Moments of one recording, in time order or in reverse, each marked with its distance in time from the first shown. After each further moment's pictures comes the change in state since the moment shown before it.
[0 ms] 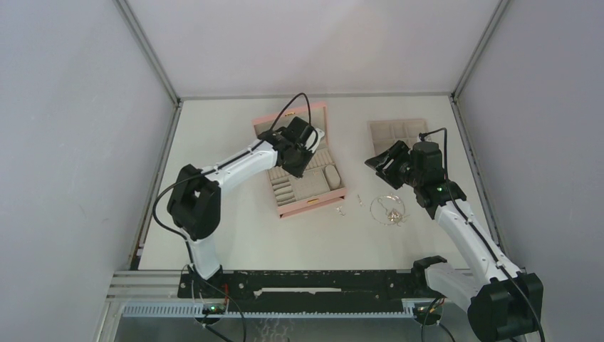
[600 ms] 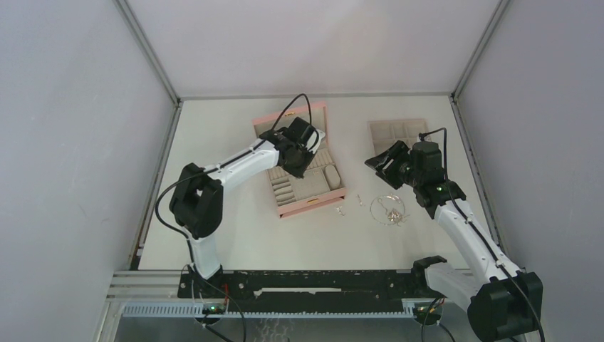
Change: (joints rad) left arm 0.000 0.019 0.006 -0.010 0.020 -0.011; right arm 0.000 0.005 0.000 0.001 0.000 0.002
